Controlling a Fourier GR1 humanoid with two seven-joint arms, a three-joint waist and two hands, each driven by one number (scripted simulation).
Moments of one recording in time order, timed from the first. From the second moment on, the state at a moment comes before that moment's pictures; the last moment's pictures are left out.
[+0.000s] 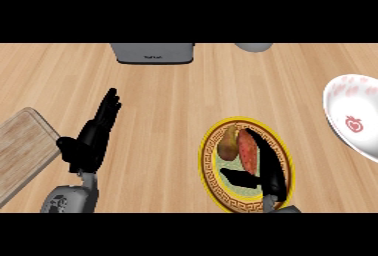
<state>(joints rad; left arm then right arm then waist) -0.13 0.08 -0.07 -1.53 -0.03 0.08 0.06 -0.03 -0.01 0.29 -1.39 0.51 -0.38 0.39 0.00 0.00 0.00</state>
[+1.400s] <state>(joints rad) -0.13 0.06 -0.05 -1.55 -0.06 0.08 0.09 -0.16 -0.06 0.24 -1.63 0.62 -0.45 0.27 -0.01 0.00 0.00</state>
